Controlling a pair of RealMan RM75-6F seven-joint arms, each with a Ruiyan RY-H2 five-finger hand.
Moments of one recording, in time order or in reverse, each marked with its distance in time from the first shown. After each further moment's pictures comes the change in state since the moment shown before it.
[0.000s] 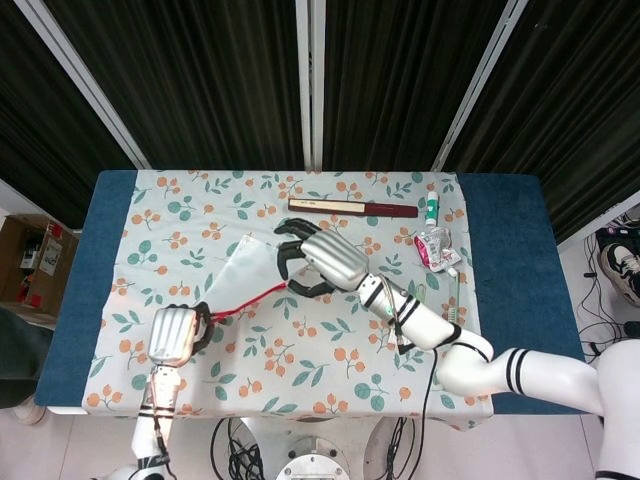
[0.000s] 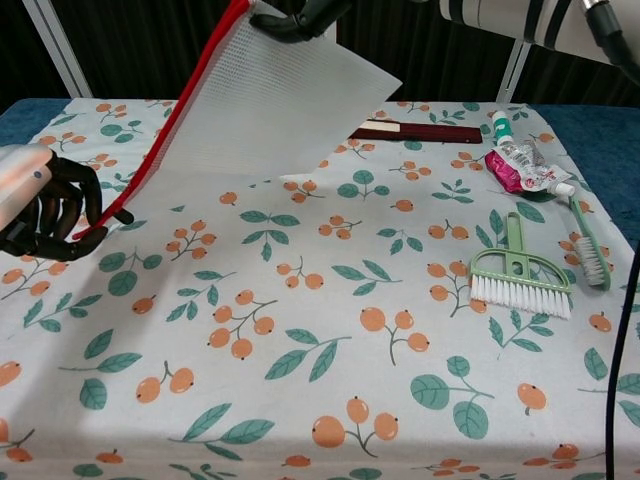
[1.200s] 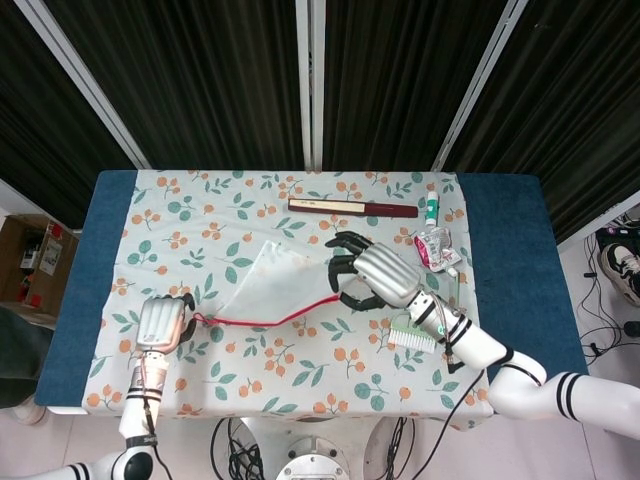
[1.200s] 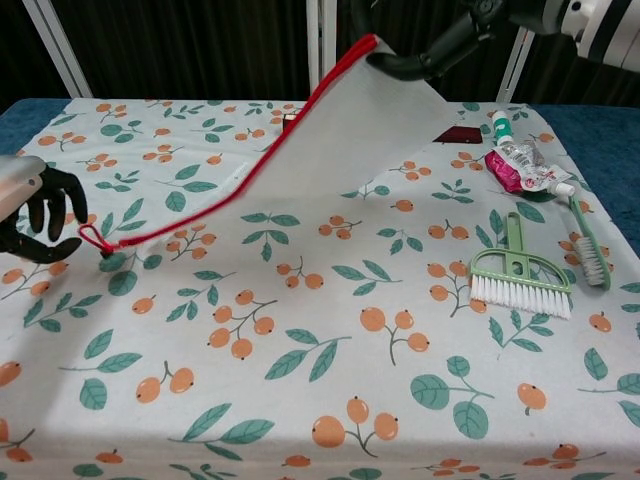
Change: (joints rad) left arm -0.052 0.098 -0.039 -0.046 -0.193 -0.124 0.119; right arm -0.169 0.107 -0.117 -0.052 -0.143 0.139 -0.008
